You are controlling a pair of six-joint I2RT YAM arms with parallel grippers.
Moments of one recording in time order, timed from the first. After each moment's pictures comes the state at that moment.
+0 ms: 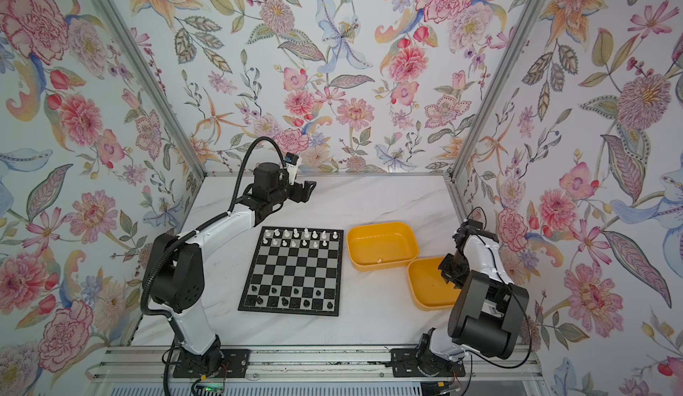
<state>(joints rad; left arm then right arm) -0.42 1.83 1.42 0.04 0.16 -0.01 -0.40 1.51 0.98 -1.04 0.09 0.33</state>
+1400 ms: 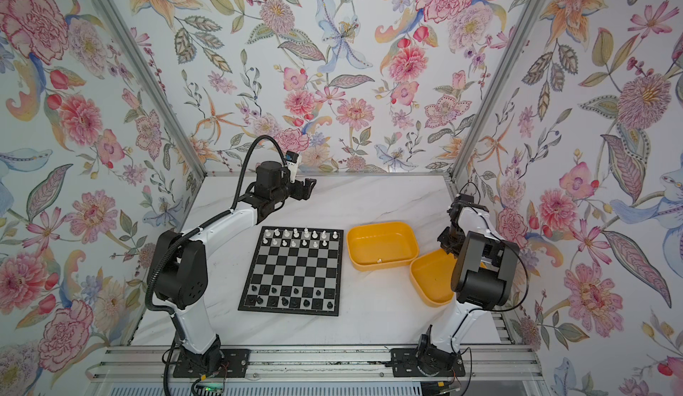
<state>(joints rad) -0.42 1.86 1.45 0.03 0.12 -0.04 -0.29 1.83 1.32 -0.96 0.17 0.44</state>
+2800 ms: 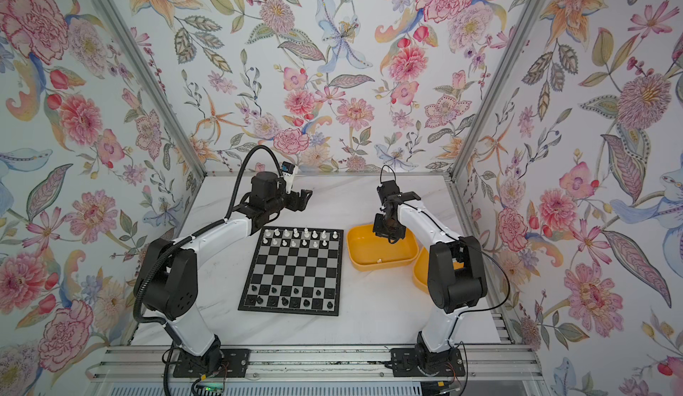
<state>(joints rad) -0.41 1.76 1.27 0.06 0.13 -0.04 0.30 1.78 1.37 -0.92 0.01 0.48</state>
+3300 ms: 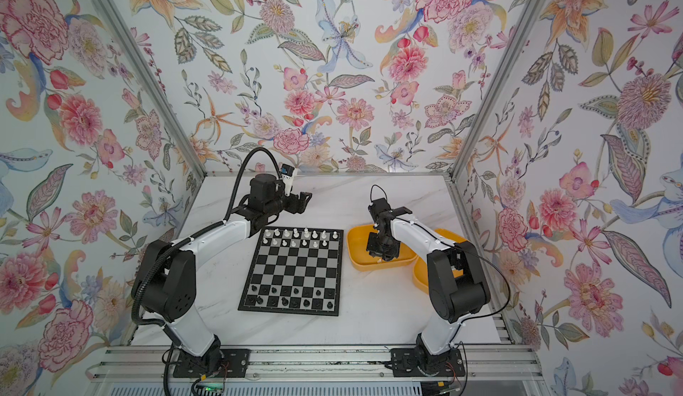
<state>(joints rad) -0.40 1.75 1.24 0.07 0.16 -0.04 0.39 1.70 1.18 -0.91 -0.04 0.58</state>
